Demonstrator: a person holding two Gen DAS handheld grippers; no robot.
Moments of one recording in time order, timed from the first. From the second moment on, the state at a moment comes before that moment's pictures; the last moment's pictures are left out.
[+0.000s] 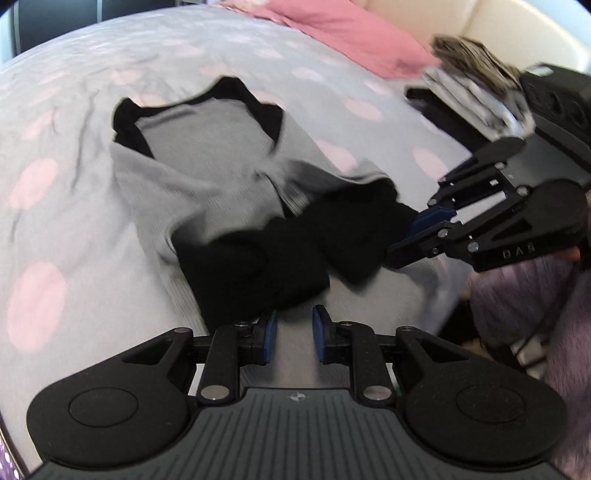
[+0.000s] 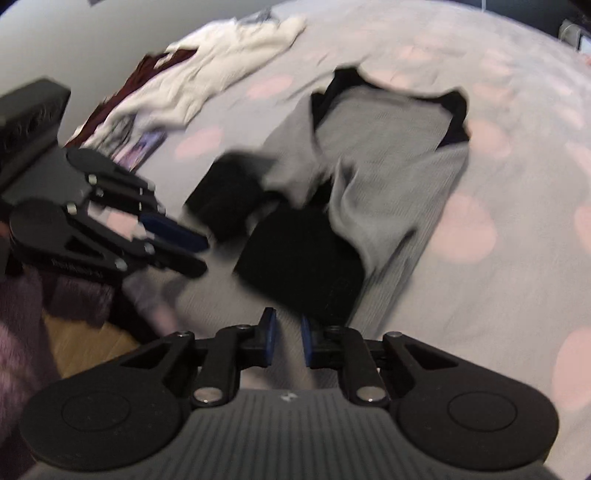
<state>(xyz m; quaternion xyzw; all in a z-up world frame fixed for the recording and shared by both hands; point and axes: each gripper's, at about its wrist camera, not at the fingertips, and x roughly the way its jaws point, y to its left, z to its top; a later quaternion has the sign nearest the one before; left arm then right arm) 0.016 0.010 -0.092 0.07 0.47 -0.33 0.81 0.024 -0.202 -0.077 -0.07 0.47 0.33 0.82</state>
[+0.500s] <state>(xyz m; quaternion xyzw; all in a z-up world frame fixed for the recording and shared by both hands) 0.065 0.038 -0.070 -0.01 0.39 -0.24 0.89 0.089 -0.215 -0.047 -0.02 0.40 0.25 0.88</state>
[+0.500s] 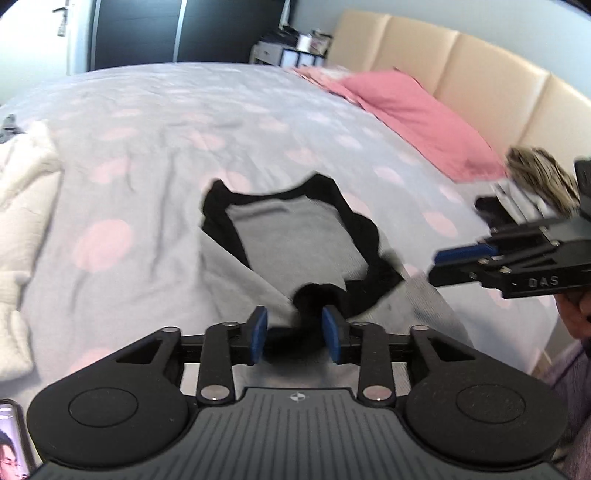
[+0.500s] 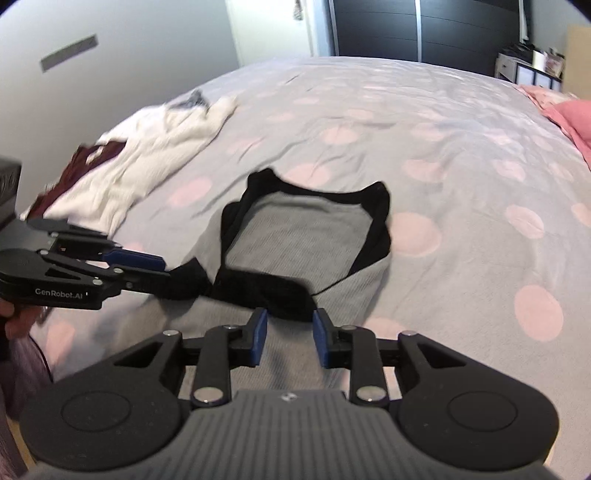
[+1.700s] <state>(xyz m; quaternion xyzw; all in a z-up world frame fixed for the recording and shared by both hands) -0.014 0.085 -0.075 -0.16 0.53 -0.30 0.78 0.008 -0.278 -0.063 0.19 0.51 0.31 0.77</state>
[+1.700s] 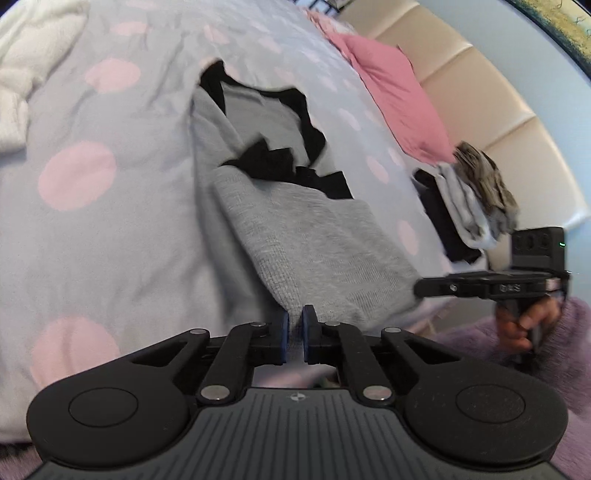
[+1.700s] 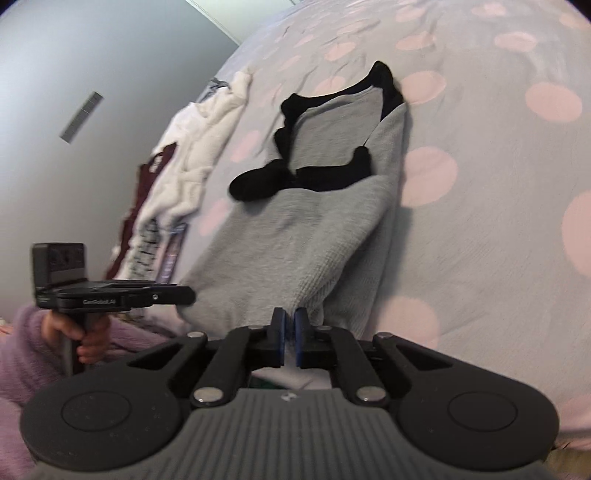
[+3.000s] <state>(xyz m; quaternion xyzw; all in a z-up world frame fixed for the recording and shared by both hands) 0.172 0.045 -0.058 0.01 0.45 -0.20 0.87 0.172 -0.240 -0.050 -0.01 0.51 0.21 0.83</state>
